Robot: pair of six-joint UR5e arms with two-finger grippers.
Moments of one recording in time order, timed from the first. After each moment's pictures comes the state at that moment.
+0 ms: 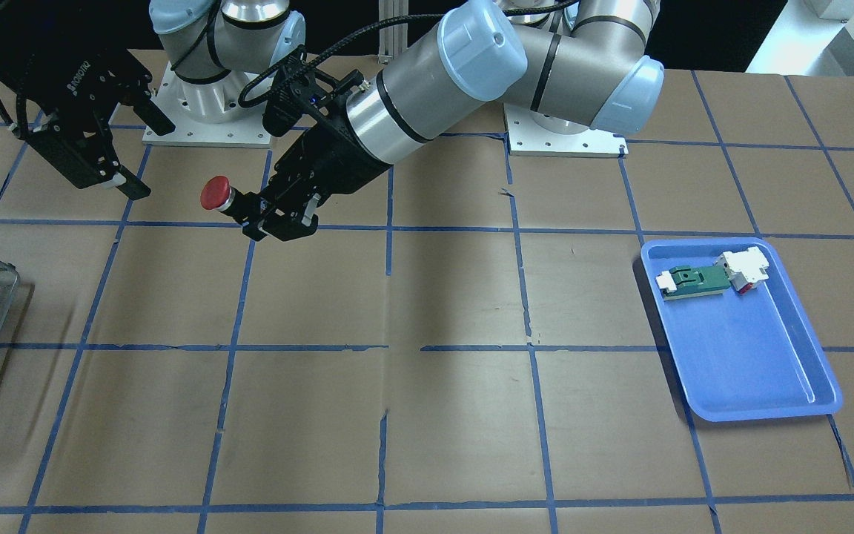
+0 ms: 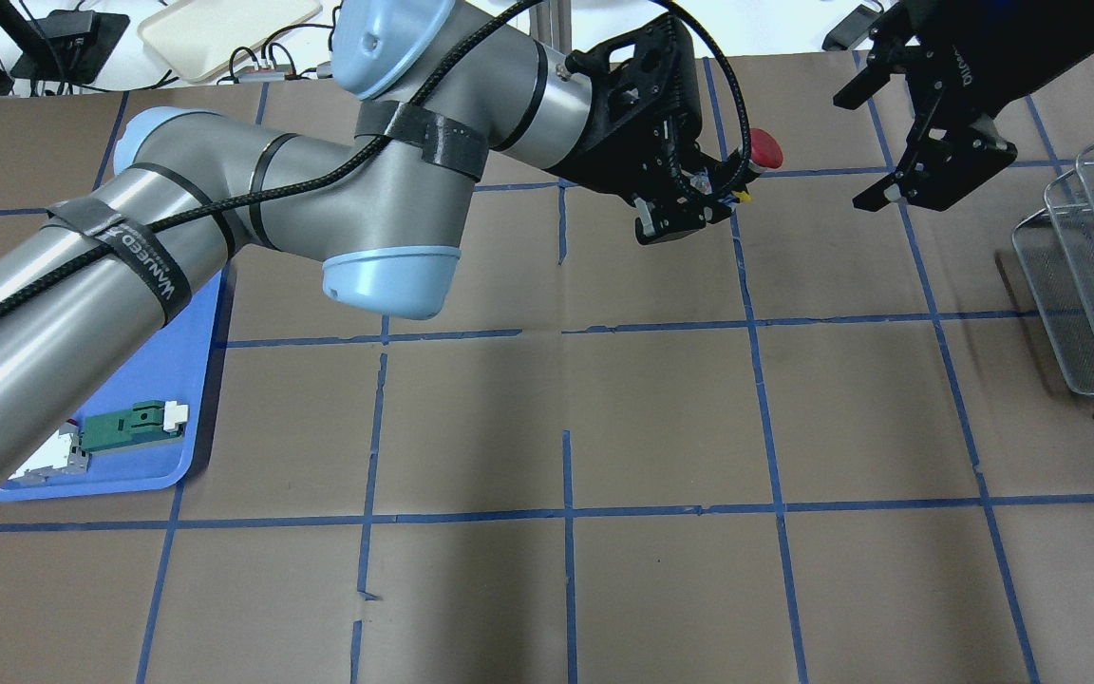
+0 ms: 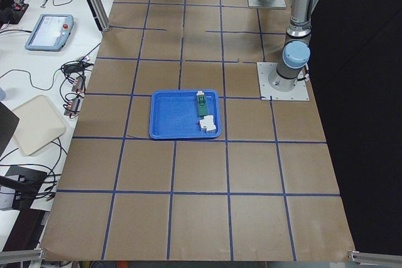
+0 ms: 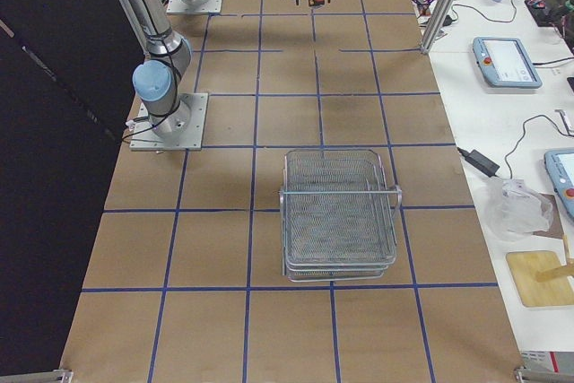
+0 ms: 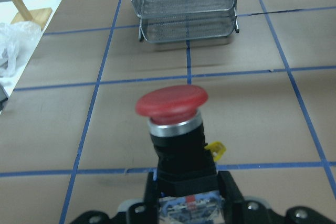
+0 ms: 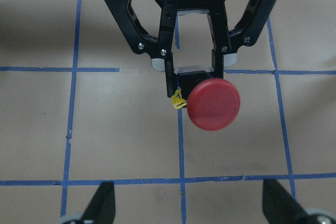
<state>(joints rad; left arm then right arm) -1.92 -1.84 -1.63 -0.76 0.85 1.09 1.37 -1.63 1.53 -1.48 -1.15 -1.78</state>
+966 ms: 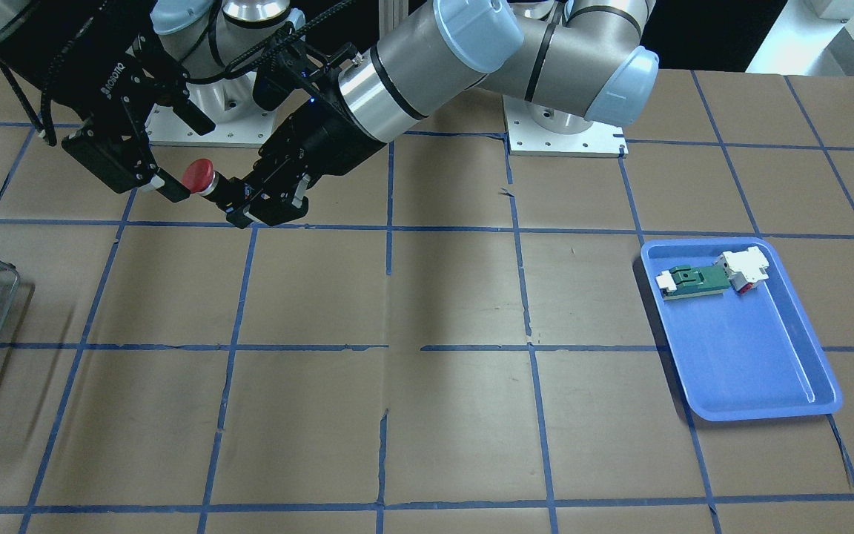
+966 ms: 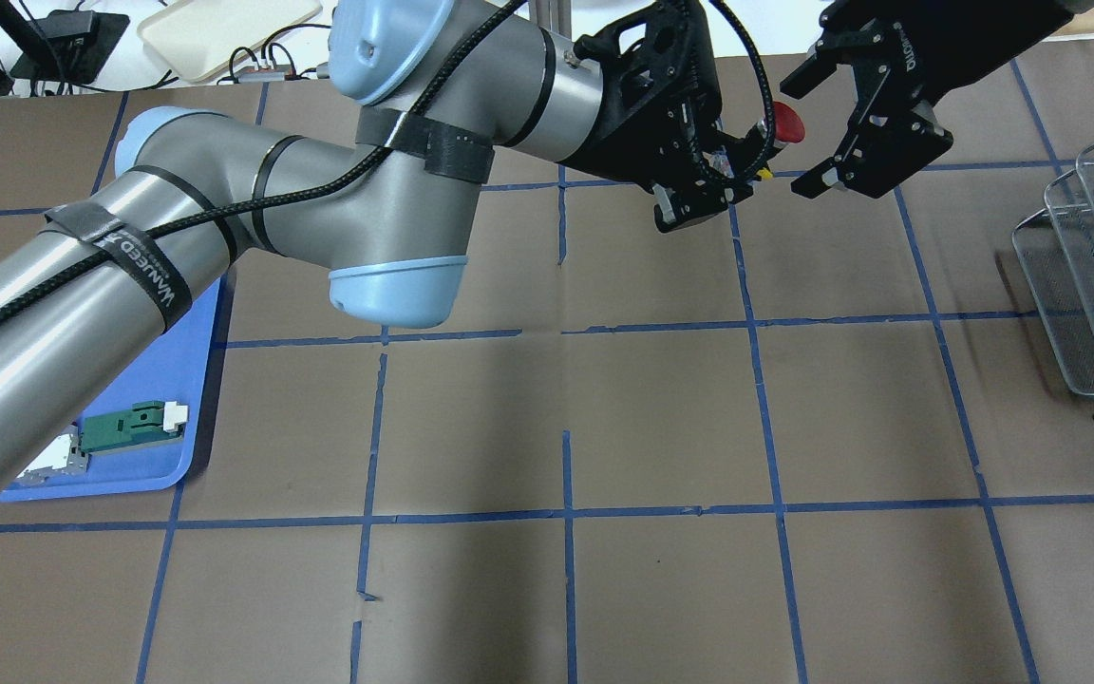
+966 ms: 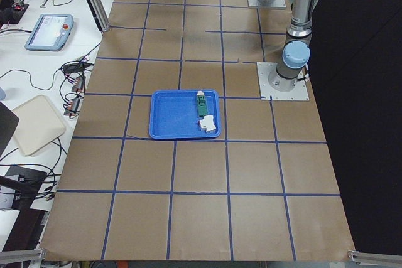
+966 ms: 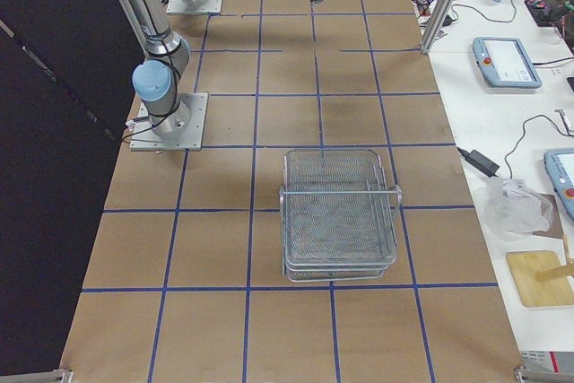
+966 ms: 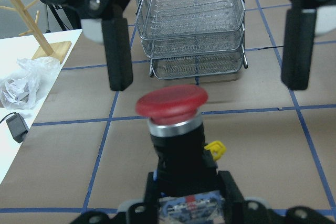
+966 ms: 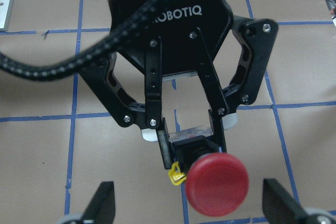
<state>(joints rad) -1.93 -1.83 -1.63 -0.68 0.85 1.00 1.41 -1.61 1.52 -1.49 -1.04 -1.68</state>
